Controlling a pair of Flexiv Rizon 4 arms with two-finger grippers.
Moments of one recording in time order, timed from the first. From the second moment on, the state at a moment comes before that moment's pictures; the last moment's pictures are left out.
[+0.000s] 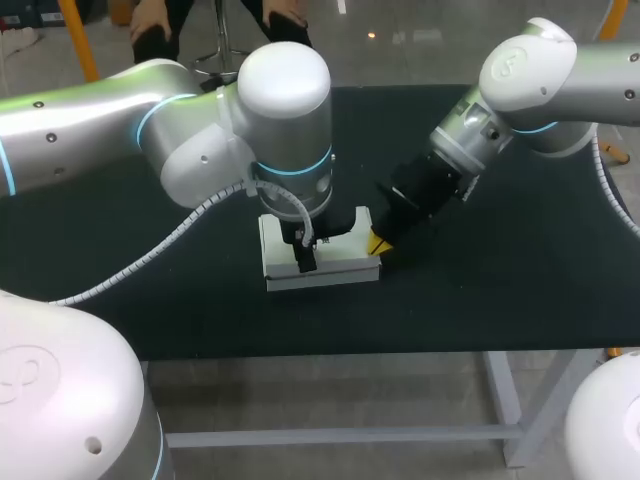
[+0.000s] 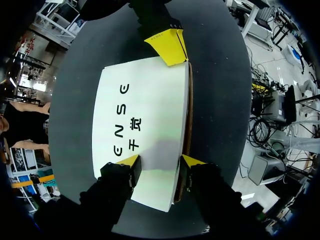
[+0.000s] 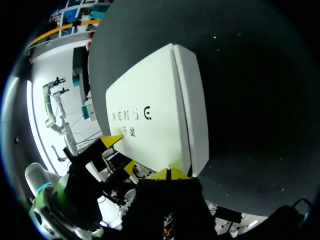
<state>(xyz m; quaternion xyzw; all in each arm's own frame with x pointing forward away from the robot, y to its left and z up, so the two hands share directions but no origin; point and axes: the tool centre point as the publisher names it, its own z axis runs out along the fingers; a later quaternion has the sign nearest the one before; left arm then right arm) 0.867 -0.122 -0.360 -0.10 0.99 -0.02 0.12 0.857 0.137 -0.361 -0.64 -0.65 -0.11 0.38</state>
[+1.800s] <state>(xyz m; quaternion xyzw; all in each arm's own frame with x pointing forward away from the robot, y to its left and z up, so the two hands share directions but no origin) 0.856 -0.081 -0.358 -0.12 0.98 -0.11 0.10 0.859 0.140 -0.366 -0.64 -0.66 -0.10 0.39</state>
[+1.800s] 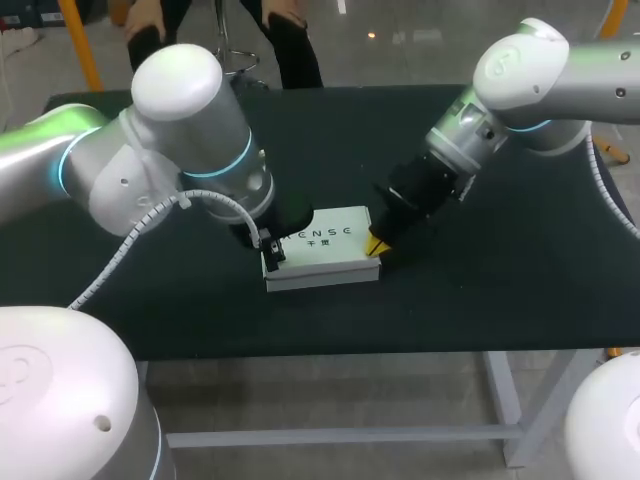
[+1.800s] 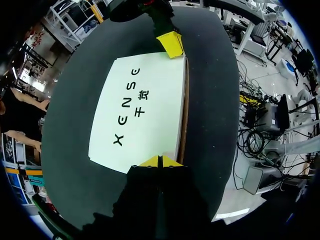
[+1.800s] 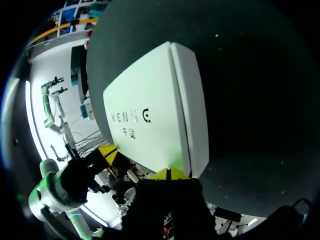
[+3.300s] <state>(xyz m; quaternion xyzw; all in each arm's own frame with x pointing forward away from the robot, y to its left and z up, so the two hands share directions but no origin) 0.852 -0.087 -0.363 -0.10 0.98 -0.12 0.10 0.858 0.143 -0.371 -0.65 -0.65 -0.10 0.38</state>
